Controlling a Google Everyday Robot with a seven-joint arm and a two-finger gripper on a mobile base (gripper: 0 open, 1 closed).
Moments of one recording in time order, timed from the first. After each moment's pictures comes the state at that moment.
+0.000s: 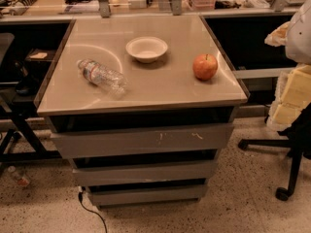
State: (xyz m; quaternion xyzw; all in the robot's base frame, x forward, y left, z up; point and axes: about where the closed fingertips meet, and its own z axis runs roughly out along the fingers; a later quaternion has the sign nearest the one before) arm 0.438 -0.217 0.976 -0.60 0.78 -0.03 0.16
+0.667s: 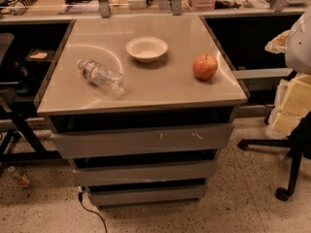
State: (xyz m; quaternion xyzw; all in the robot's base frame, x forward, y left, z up) arm 0.430 -0.213 0.966 -0.60 0.78 -0.03 0.16
